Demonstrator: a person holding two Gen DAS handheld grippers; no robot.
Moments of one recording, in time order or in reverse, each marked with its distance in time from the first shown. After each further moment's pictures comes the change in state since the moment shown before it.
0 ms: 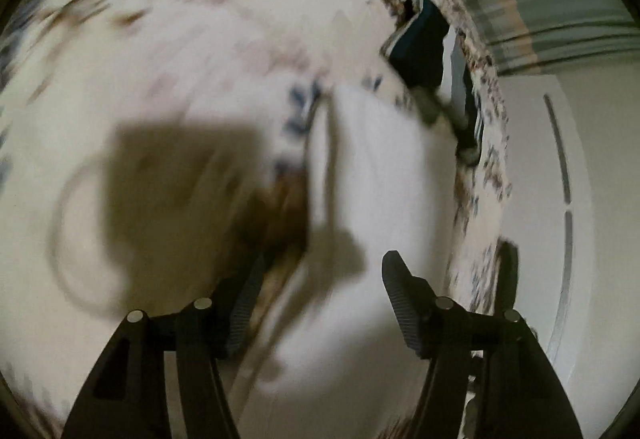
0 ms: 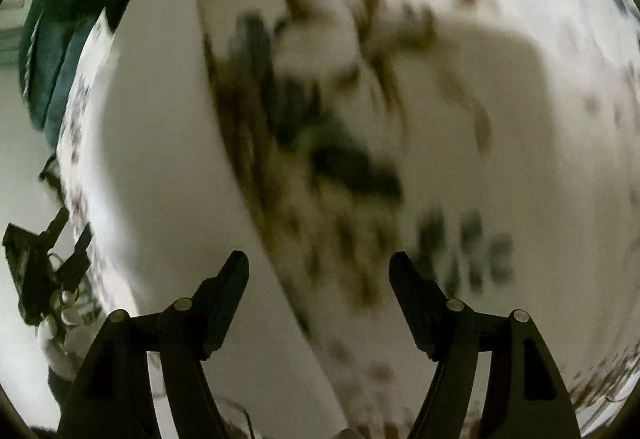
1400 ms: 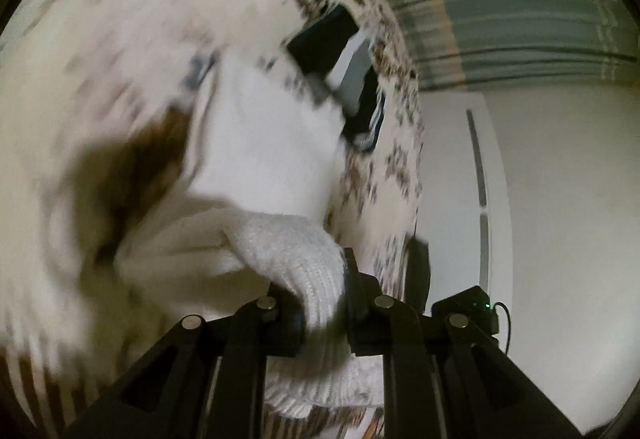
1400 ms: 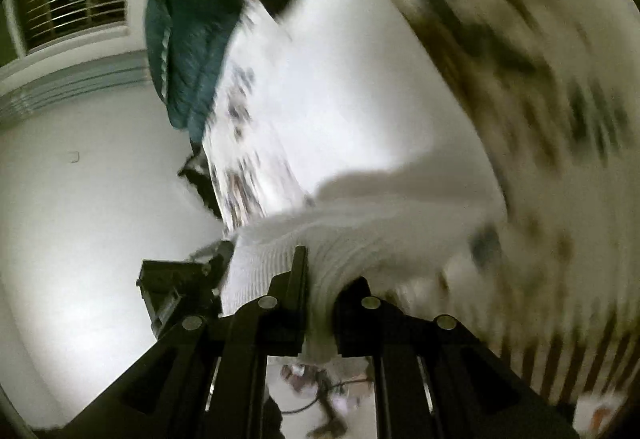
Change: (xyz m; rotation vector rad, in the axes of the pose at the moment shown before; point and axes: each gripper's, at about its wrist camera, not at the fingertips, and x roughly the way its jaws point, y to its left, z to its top) left arm -0.035 -0.061 -0.025 -0.051 -0.072 -0.339; right arm -0.099 0.081 -0.023 0.008 -0.067 0.534
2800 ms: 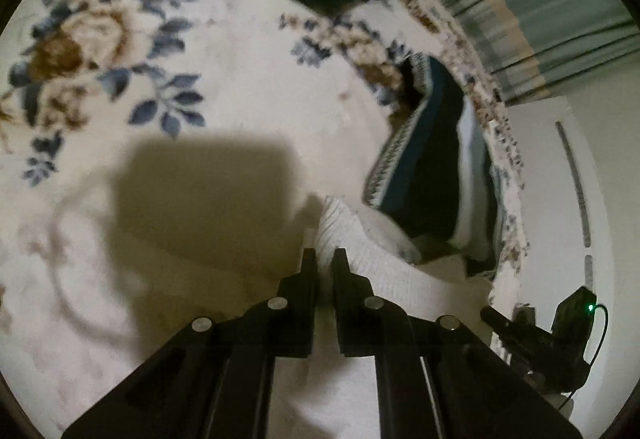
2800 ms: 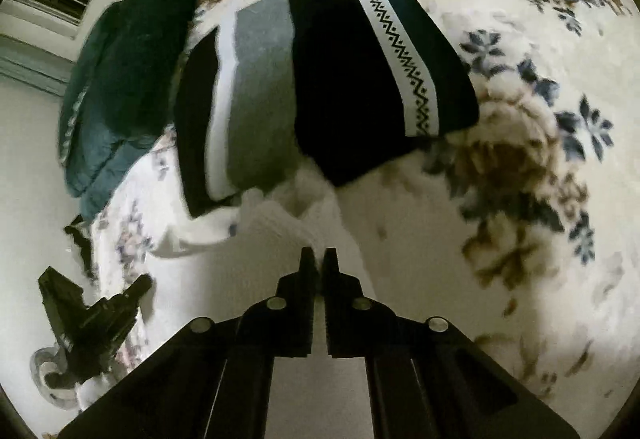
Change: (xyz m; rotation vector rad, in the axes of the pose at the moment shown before) left arm 0.137 0.050 0.207 0.136 -0.038 0.367; right arm 0.070 0.021 0.261 -0.245 -0.265 -0.476
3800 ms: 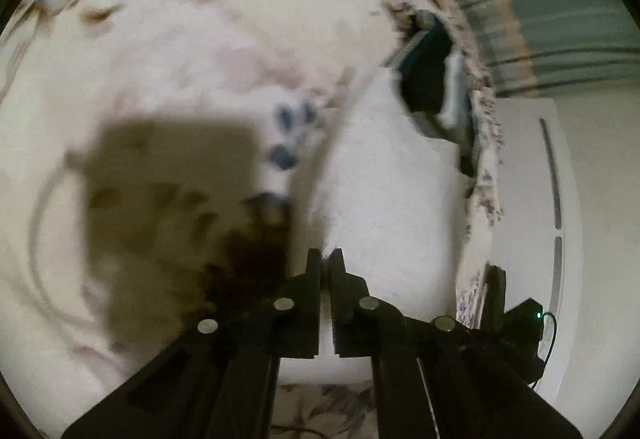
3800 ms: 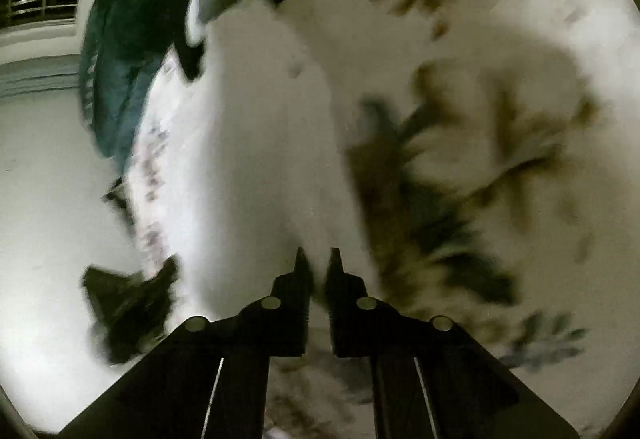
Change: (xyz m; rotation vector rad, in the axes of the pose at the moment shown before) left arm -0.082 0.047 -0.142 -0.157 0.086 -0.091; right arm -0.036 -0.084 -0.155 0.142 0.234 0.143
